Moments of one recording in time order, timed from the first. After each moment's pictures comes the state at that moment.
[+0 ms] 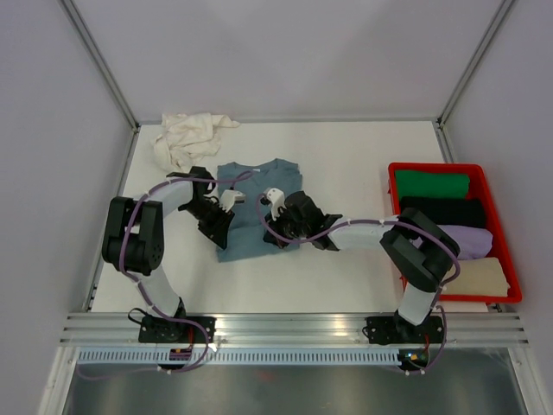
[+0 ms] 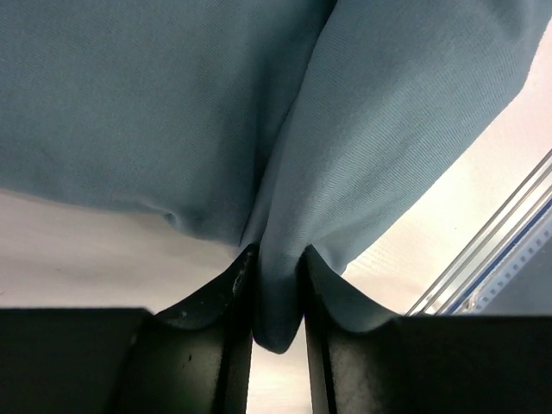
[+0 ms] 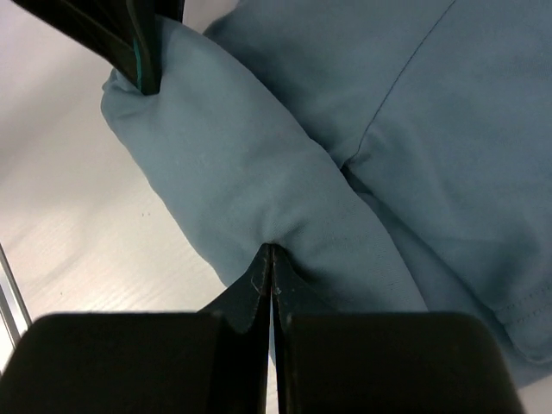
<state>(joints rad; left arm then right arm) -0.16 1.78 1.09 -0.93 0.53 0.64 0.84 1.75 0.89 0.24 -0.31 0.14</state>
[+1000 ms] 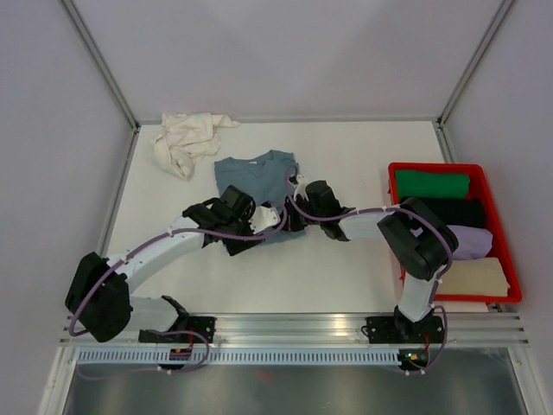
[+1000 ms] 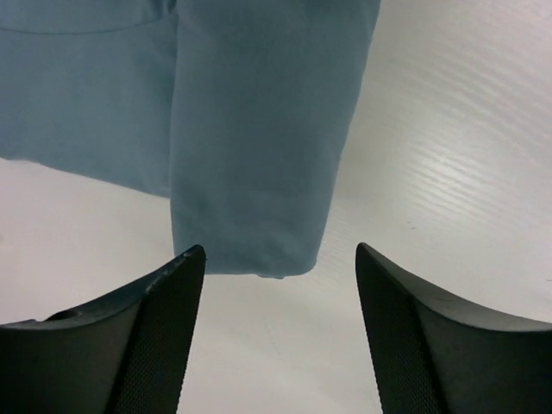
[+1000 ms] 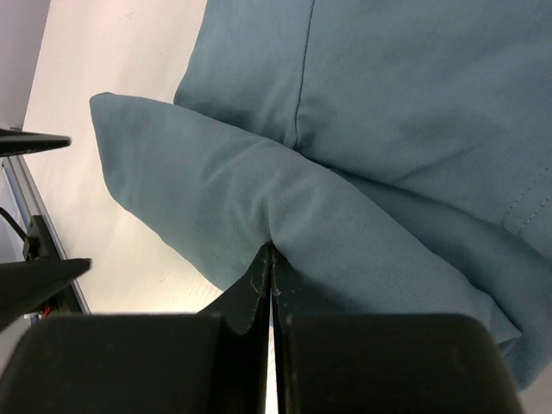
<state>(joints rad) -0.66 1.32 0.93 -0.67 0.00 0.56 0.65 1.84 0.86 0.43 -0.42 0.53</state>
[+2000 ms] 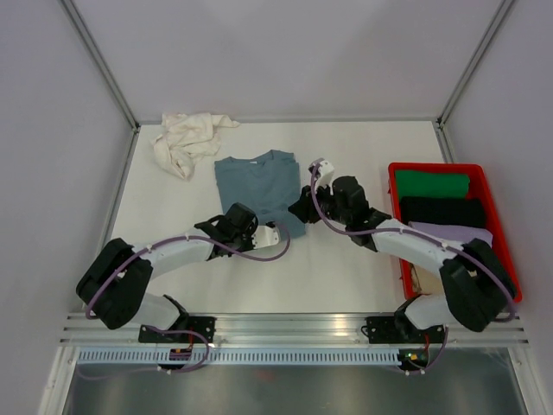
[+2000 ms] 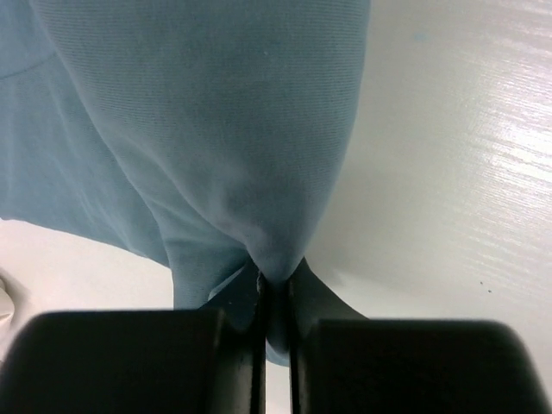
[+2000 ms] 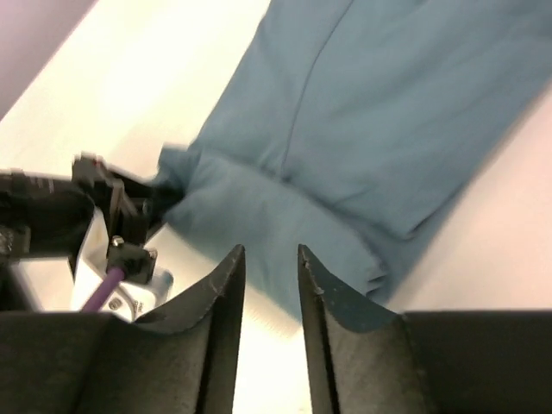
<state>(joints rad) -0.68 1.42 0.66 -0.28 -0.09 0.77 0.63 1.45 0.76 0.29 -0.29 0.31</state>
